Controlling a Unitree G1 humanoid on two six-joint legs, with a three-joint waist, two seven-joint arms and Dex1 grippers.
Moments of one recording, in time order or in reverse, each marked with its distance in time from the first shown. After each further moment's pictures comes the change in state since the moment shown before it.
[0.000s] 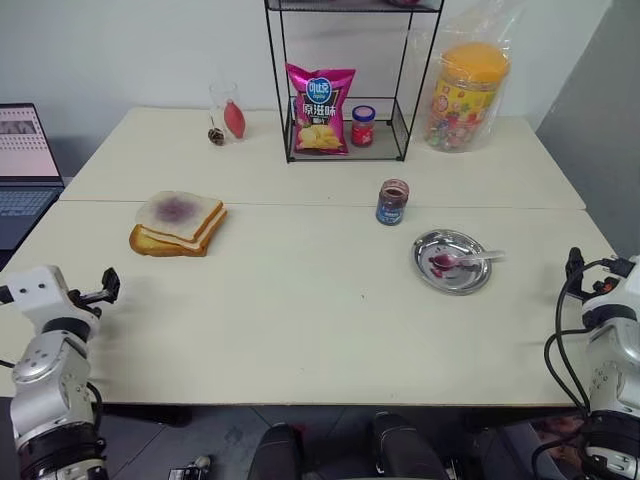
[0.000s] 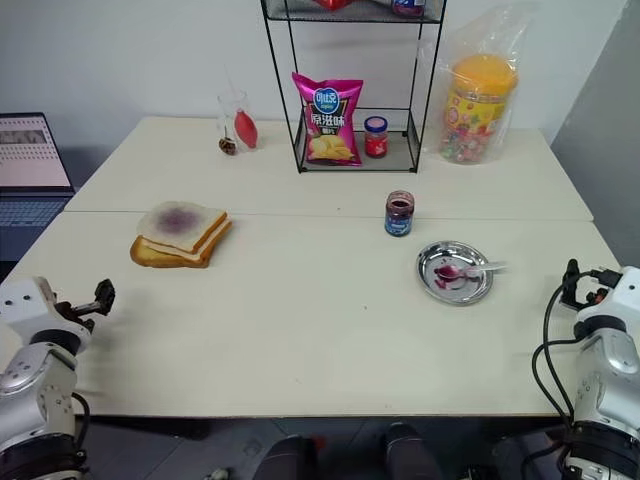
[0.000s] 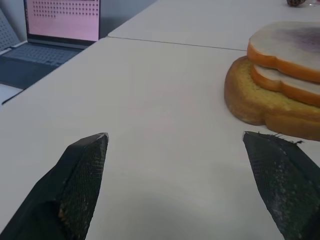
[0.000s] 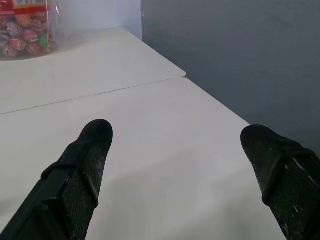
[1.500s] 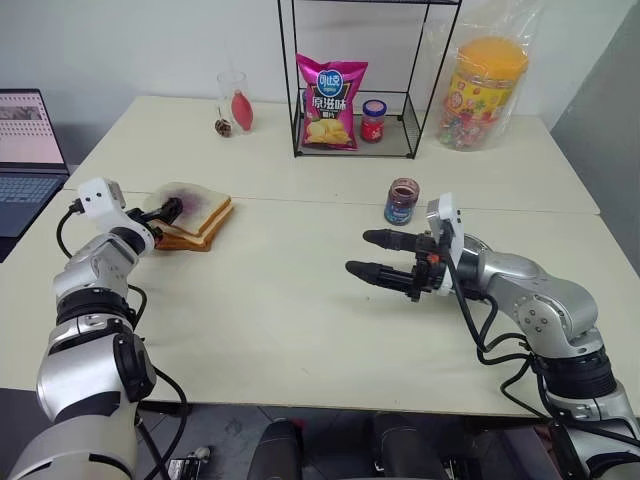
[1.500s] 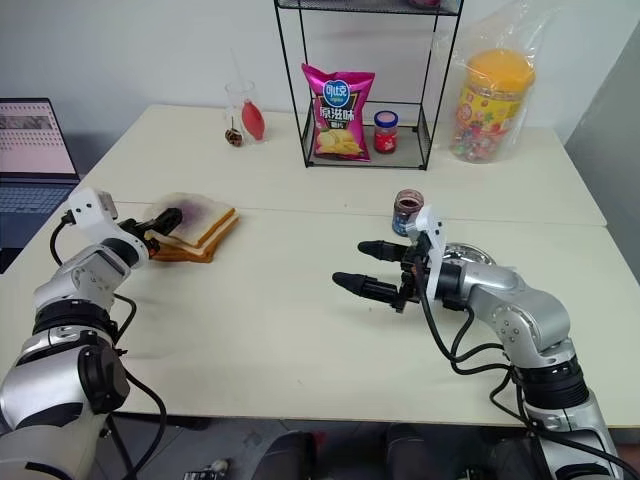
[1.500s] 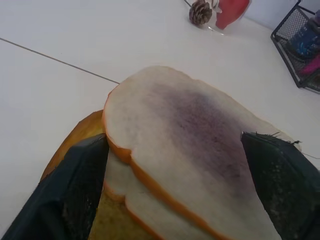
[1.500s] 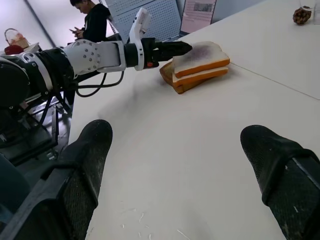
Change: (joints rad) left arm -0.744 0.088 -0.164 0.776 -0.017 0.056 -0.253; right arm -0.335 -0.068 0.599 -0.425 0.402 0.595 0.710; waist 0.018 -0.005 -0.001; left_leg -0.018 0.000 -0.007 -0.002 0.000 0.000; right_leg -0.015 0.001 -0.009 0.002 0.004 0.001
